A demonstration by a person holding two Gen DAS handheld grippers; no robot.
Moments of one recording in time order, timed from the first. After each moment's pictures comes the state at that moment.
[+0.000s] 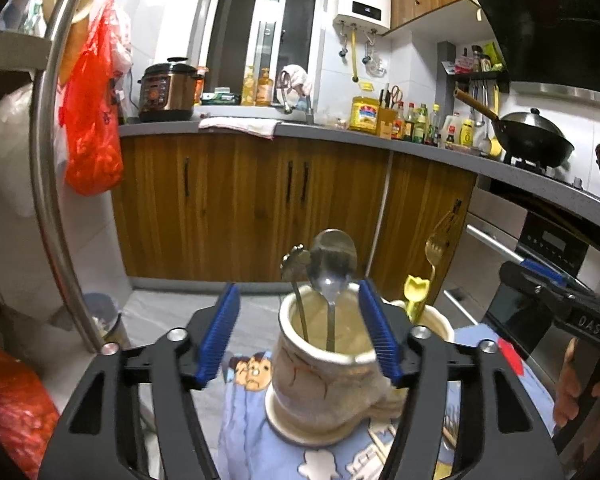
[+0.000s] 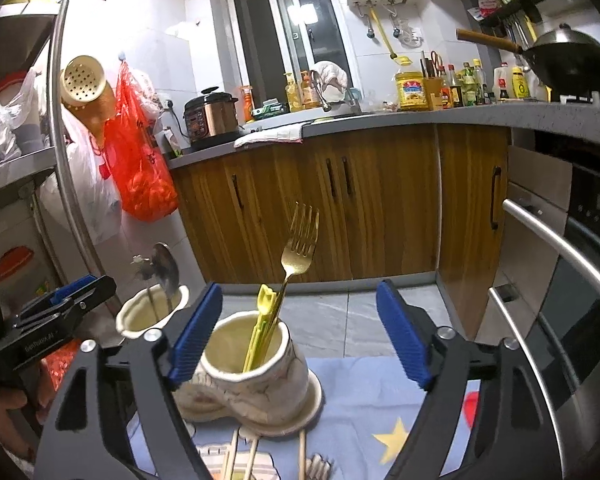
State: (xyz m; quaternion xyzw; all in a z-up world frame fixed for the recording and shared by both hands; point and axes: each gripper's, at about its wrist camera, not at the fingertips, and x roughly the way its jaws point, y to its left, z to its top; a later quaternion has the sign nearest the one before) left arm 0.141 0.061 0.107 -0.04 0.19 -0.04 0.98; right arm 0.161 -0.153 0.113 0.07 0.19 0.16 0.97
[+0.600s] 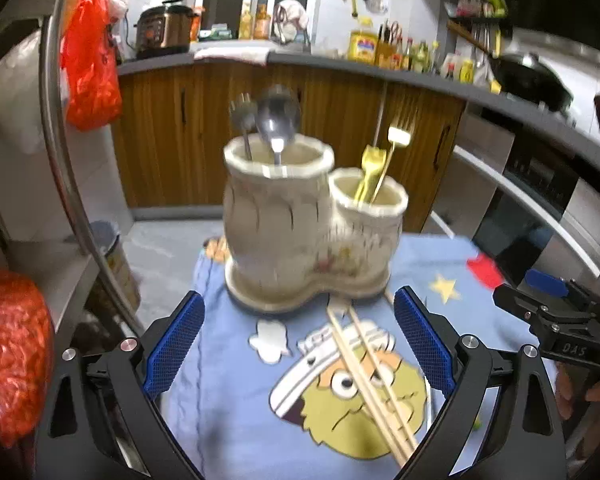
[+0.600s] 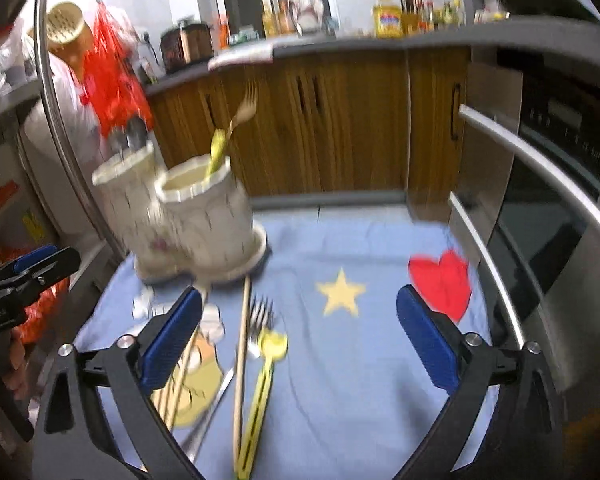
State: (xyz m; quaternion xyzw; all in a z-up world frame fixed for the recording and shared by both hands) left arm 0.088 0.011 0.046 -0.03 0.31 -0.03 0.95; right arm 0.102 -0.191 0.038 0.04 0.34 0.13 0.93
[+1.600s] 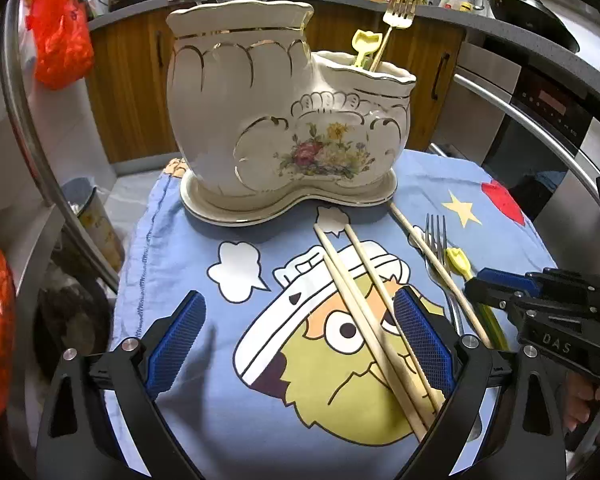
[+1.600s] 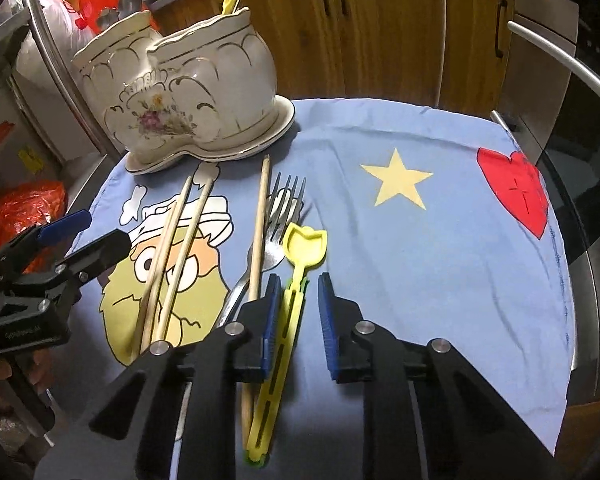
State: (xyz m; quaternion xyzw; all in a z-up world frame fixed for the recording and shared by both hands) left arm 0.108 -0.004 -0.019 -0.02 0.40 -0.05 0.91; right arm 0.119 -0.159 -0.024 0.01 0.47 0.17 0.87
